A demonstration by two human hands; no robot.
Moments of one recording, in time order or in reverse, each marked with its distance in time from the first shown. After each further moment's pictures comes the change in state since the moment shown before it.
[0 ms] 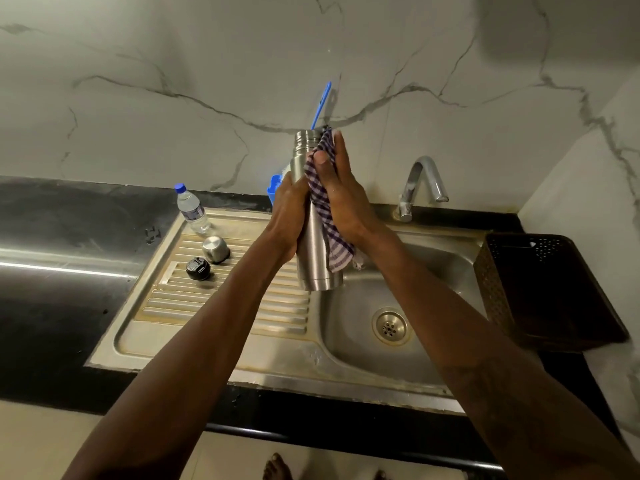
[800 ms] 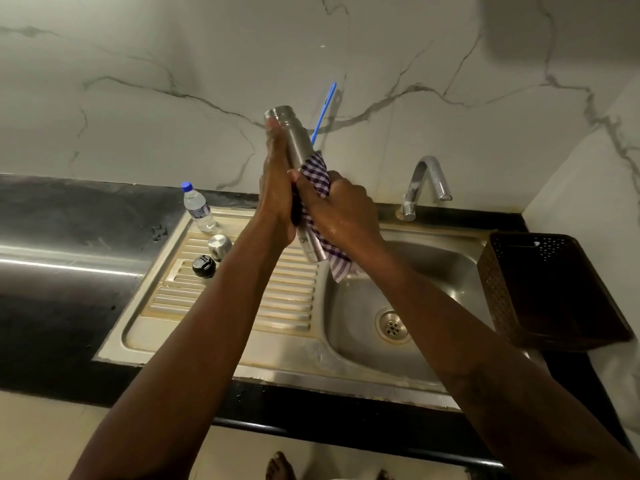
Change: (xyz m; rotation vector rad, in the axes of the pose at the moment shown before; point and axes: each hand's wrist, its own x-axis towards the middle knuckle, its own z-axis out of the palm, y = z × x) left_hand 0.004 0.035 -0.009 -0.132 0.181 -0.140; right_hand -0.012 -0.009 0.010 -0.461 0.112 0.096
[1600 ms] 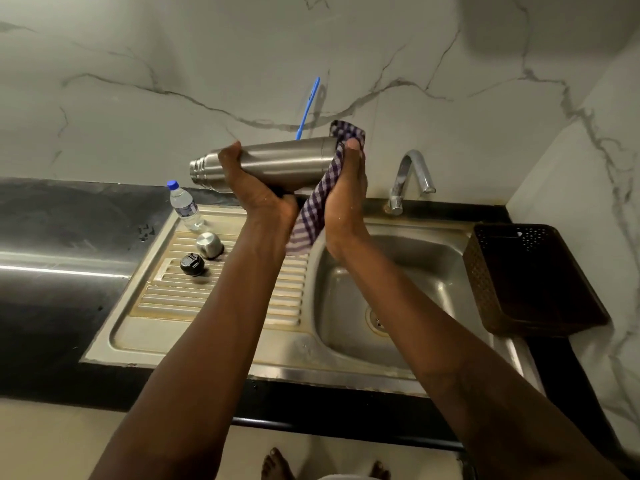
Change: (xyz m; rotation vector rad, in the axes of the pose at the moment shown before) left_hand -0.008 -0.004 0.018 -0.782 0.113 -0.022; right_hand -0.011 -0.002 0.003 0.987 0.197 0.157
